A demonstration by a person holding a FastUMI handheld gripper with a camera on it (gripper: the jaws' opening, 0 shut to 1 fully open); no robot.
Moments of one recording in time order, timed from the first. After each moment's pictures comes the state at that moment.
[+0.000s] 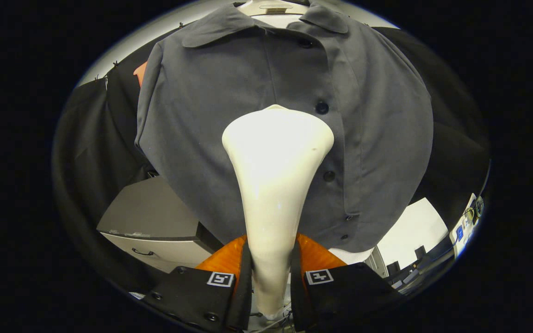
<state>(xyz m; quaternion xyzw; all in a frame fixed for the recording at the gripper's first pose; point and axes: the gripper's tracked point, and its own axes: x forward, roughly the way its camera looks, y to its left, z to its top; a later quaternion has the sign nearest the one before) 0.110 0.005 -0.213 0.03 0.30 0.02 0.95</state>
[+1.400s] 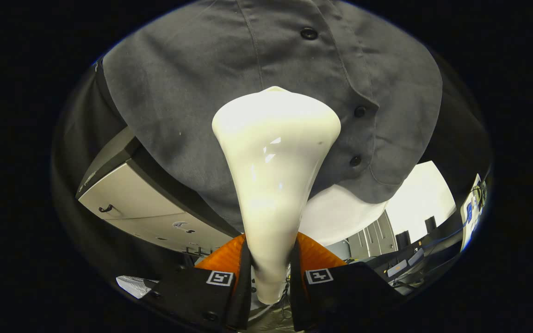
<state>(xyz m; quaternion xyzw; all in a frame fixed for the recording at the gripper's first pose) 0.066 -0.029 -0.373 0.03 0.43 0.02 0.90</state>
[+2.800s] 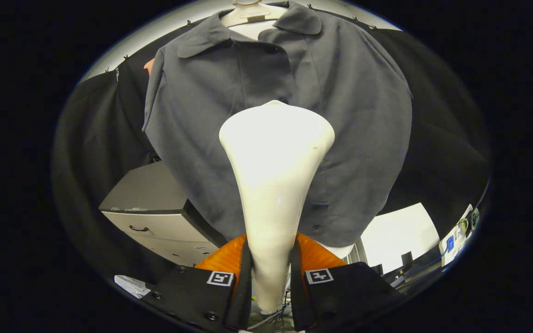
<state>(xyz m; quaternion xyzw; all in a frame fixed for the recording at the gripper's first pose) 0.070 -0.047 -0.185 0.00 0.30 0.06 0.95</state>
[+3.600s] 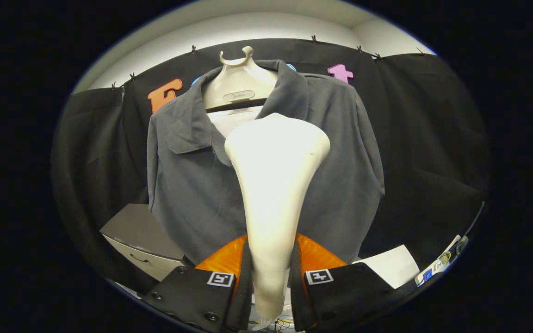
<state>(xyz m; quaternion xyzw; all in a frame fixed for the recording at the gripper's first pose) 0.126 -0.090 -0.045 -0.02 0.18 0.05 0.98</state>
